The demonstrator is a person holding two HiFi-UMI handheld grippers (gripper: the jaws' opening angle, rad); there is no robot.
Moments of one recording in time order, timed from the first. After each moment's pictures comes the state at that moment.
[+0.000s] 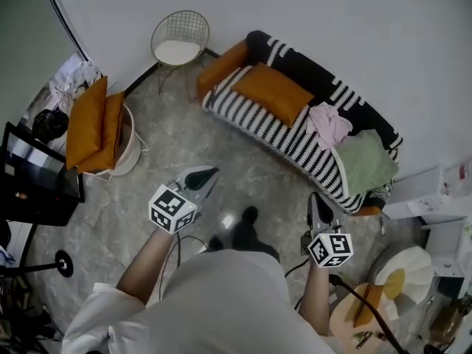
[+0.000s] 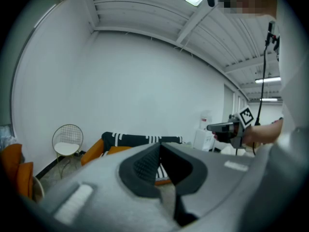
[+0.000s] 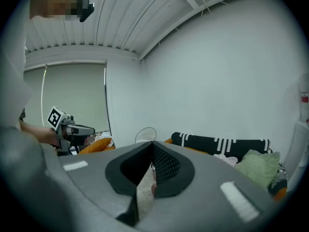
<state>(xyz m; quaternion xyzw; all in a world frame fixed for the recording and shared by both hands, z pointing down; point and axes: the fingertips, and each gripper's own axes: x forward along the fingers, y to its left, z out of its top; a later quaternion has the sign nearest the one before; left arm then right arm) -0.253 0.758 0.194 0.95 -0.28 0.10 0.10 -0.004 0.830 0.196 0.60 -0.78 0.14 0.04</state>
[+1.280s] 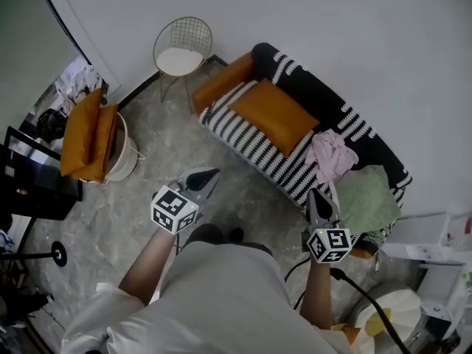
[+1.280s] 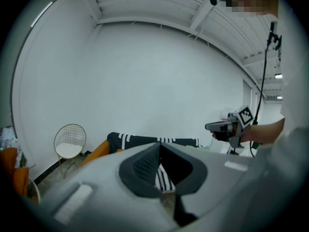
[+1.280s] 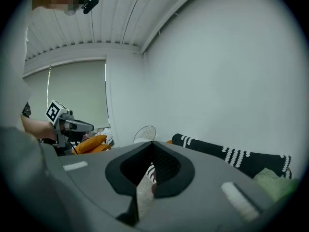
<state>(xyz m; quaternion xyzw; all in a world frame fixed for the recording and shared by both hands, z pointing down) -0.097 0.547 0.207 0.92 -0.35 0.13 0.11 0.151 0.576 0.214 0.54 -0.82 0.13 0.07</state>
